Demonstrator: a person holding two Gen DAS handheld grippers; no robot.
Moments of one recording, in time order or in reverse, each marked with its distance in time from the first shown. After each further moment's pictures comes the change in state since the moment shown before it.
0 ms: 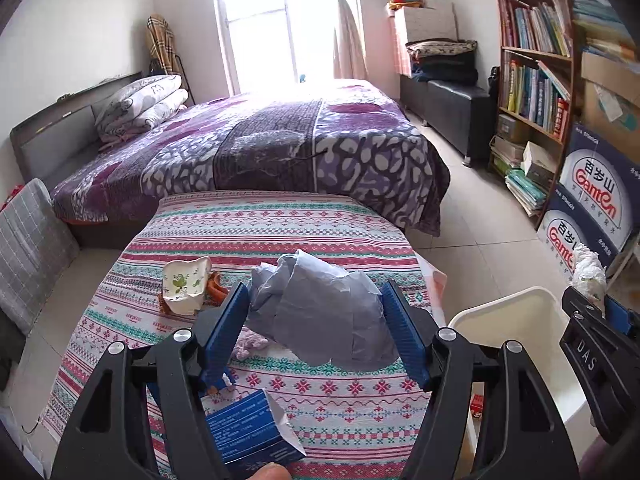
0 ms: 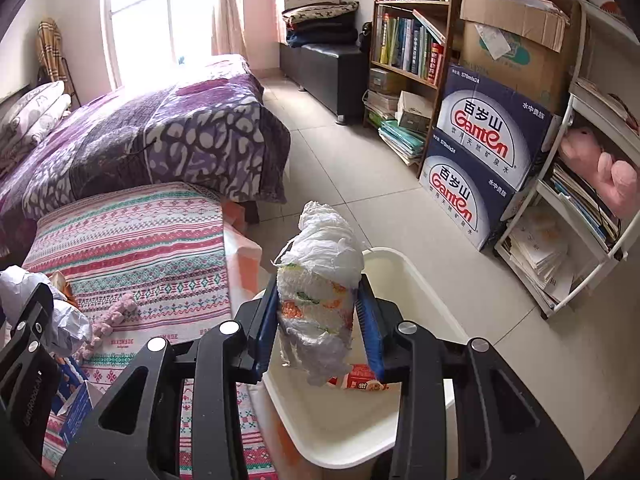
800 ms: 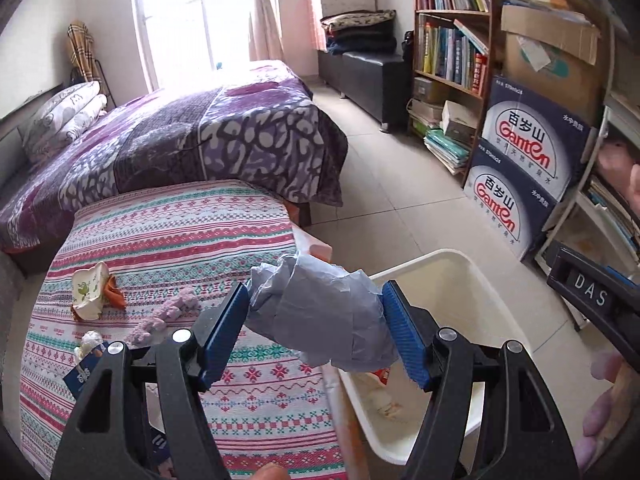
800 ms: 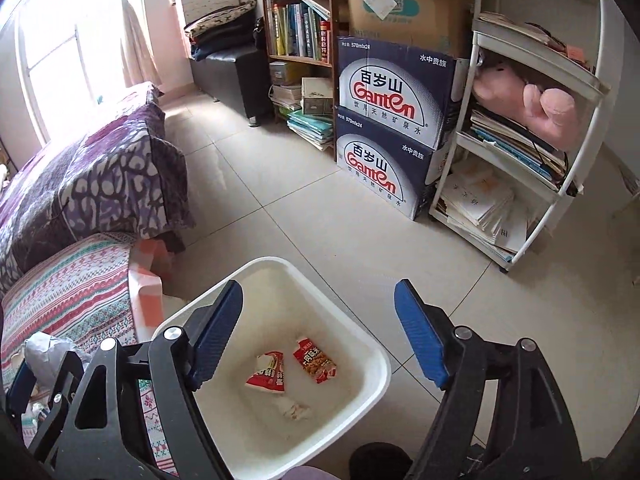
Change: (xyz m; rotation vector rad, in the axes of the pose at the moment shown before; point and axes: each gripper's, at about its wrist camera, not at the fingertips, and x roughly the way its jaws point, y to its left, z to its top) left arm 0.009 -0.104 -0.008 0.133 0.077 -0.247; right arm 0.012 -0.110 0.005 0.248 0.018 -0.165
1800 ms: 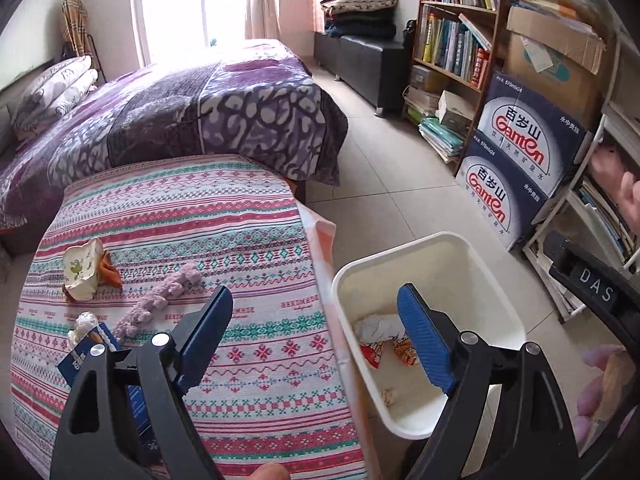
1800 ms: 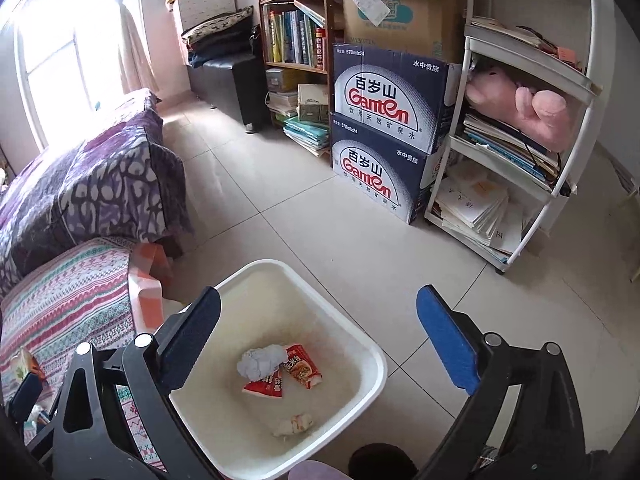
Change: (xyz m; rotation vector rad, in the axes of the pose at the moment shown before) left arm -0.002 0.037 -0.010 -0.038 0.075 -0.041; right arm -0.012 0.012 -0.010 -0.027 -0.025 0.001
